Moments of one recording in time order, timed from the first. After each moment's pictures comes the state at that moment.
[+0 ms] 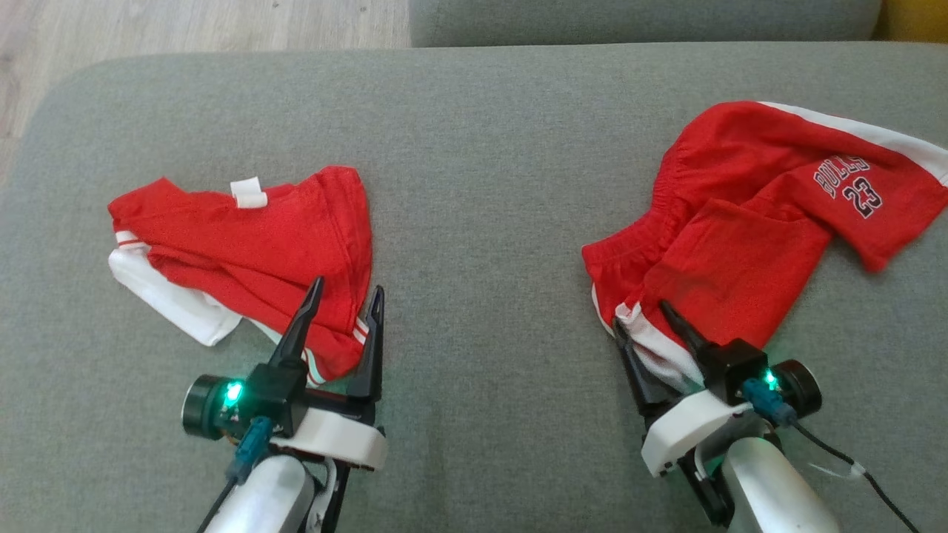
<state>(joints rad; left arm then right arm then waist) -0.24 0.24 -0.58 0.27 -0.40 0.19 -0.25 -0.22 -0.05 0.24 0.57 0.00 0.13 -0.24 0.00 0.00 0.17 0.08</state>
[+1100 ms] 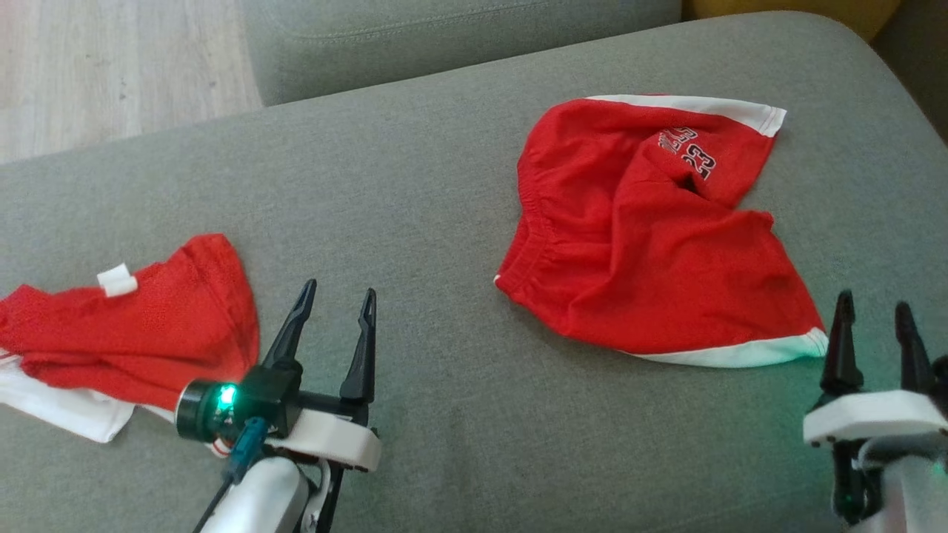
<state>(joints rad) -0.24 0.23 -0.55 0.29 -0.39 0.18 -0.25 -0.14 -0.04 -0.27 0.45 0.12 0.13 -0.25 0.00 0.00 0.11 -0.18</state>
